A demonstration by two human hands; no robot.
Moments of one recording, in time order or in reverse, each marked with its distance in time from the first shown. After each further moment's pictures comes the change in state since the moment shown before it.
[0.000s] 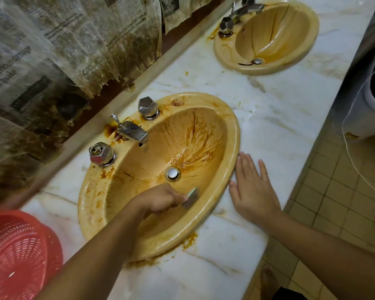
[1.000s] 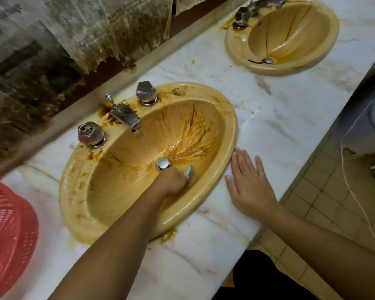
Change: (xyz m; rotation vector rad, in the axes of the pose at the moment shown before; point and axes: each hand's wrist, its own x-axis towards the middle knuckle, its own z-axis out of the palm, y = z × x) left_hand 0.049 0.046 0.034 0.050 0.350 -0.093; right_hand 0.020 0.038 -0.004 0.067 -0.074 -0.135
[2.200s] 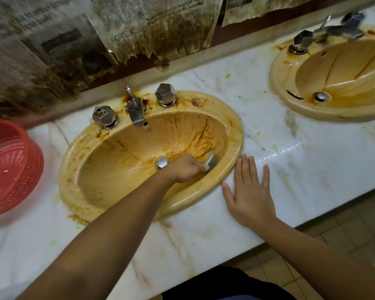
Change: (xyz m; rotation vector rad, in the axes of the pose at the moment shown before) left_hand 0.029 0.098 -0.004 -0.316 0.113 -0.062; right_hand 0.081 0.081 -0.025 -0.136 -0.056 -0.277
